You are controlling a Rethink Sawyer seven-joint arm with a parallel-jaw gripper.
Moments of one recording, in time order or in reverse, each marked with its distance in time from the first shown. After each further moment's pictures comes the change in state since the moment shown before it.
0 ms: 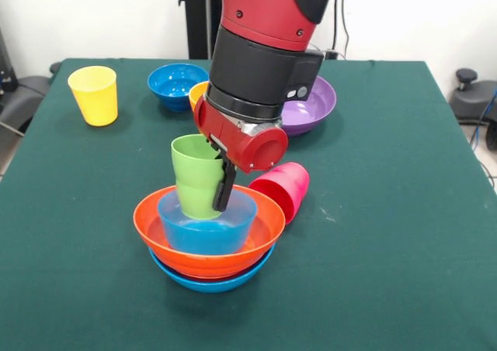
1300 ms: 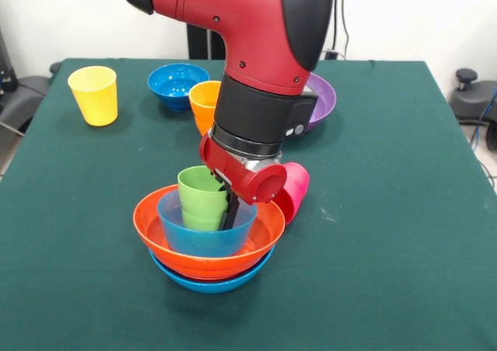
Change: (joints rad) arm 0.000 0.087 0.001 0.000 0.000 -0.105 0.000
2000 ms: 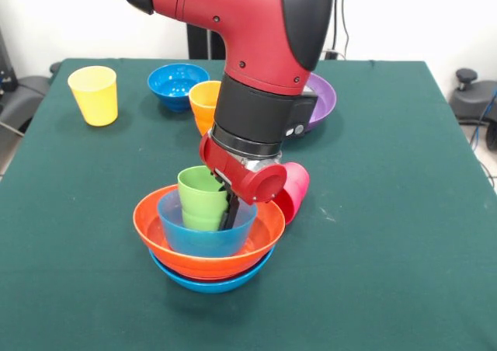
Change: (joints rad) arm 0.000 0.000 0.000 0.000 0.000 -0.001 0.000
